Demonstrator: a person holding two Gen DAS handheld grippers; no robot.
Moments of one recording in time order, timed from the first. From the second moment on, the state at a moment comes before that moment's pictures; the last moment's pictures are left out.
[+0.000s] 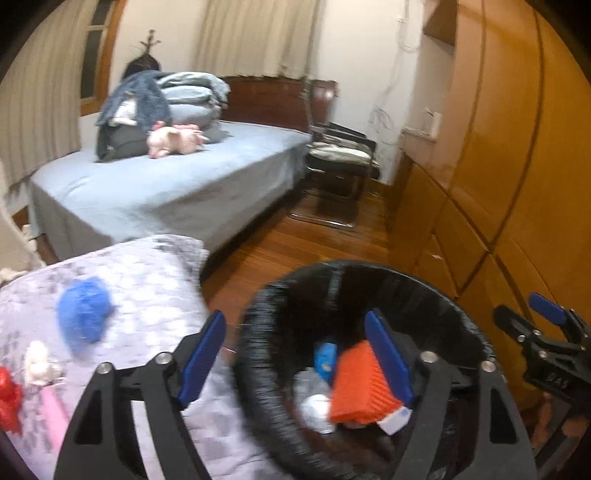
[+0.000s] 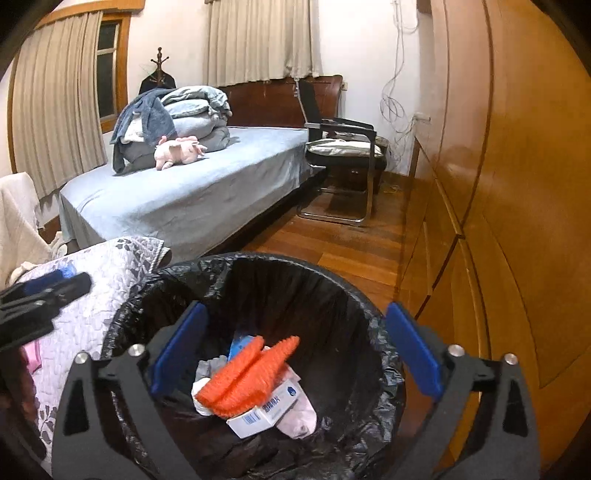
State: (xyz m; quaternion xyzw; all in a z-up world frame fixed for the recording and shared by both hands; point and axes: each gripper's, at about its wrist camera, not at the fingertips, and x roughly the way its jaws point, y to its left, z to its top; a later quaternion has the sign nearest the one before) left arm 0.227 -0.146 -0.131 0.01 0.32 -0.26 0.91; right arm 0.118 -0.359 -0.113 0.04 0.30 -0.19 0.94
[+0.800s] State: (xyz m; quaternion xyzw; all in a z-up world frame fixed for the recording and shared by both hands) left arm 0.209 0.084 -0.123 -0.04 0.30 -0.01 0.95; right arm 0.197 -0.178 -0.098 0.00 0.29 0.02 0.96
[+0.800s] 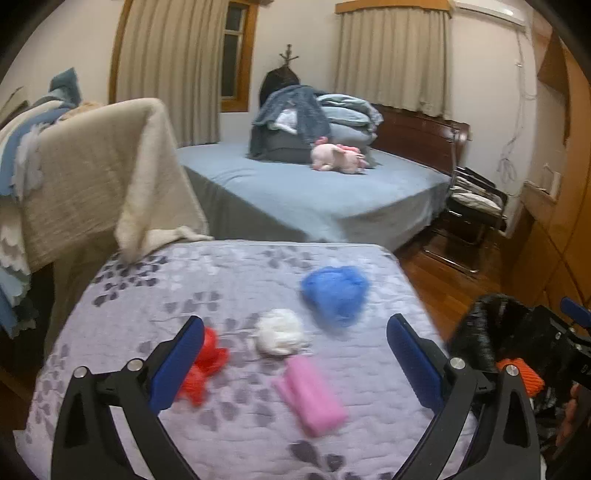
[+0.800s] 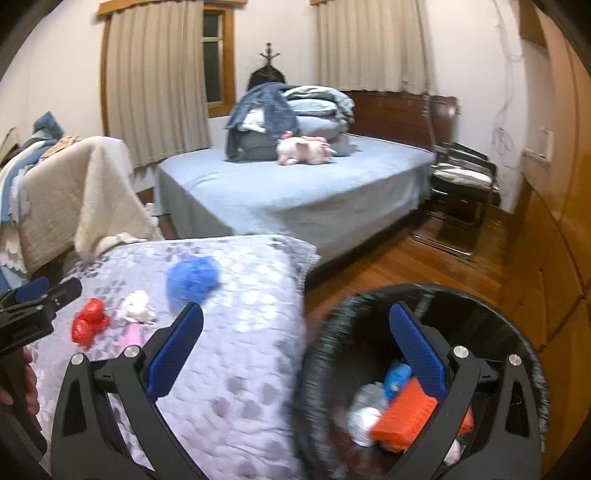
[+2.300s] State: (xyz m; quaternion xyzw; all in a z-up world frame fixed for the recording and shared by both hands) left arm 0.280 0.171 -0.227 -0.09 0.40 0.03 0.91; right arm 0.311 -0.068 -0.175 -0.04 0.33 0.08 0.94
